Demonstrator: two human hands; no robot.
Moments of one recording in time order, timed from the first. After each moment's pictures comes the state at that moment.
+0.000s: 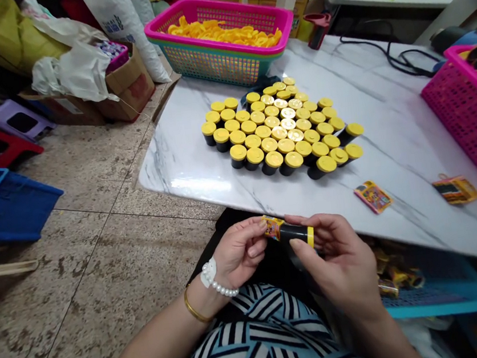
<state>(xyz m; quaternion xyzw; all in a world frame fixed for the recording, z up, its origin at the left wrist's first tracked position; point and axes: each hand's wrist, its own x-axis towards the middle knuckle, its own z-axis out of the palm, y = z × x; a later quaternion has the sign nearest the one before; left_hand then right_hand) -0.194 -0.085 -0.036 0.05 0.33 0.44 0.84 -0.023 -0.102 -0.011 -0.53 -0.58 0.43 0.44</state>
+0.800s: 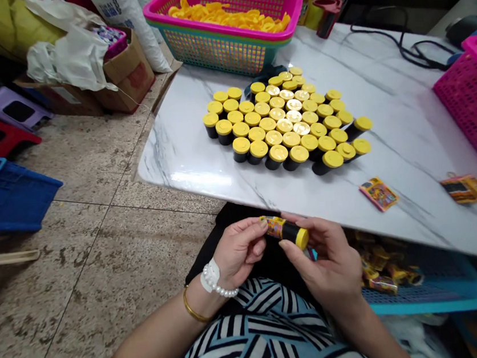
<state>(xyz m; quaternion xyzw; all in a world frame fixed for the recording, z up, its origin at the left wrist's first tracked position) -0.189 -0.096 -0.043 0.09 0.40 0.46 0.79 -0.030 -0.111 -0.036 -0.51 -0.64 0.34 0.46</state>
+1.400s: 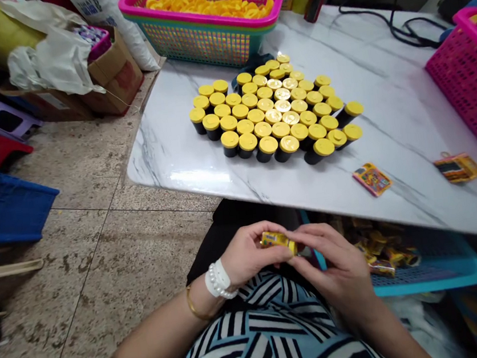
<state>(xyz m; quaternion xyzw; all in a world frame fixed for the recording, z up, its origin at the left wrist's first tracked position) -0.181 -0.104 -0.051 0.28 0.40 0.36 0.79 0.004 -0.118 -0.028 -0.47 -0.75 0.29 0.36</state>
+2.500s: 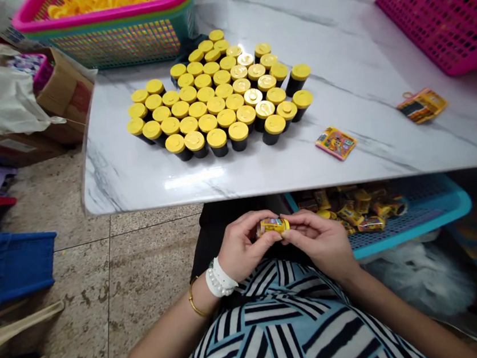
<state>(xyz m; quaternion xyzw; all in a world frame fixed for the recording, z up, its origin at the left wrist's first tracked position) -0.164 -0.094 -0.052 0.53 0.45 0.32 0.65 0.014 -0.133 -0.071 -0.56 -0.40 0.54 0.49</state>
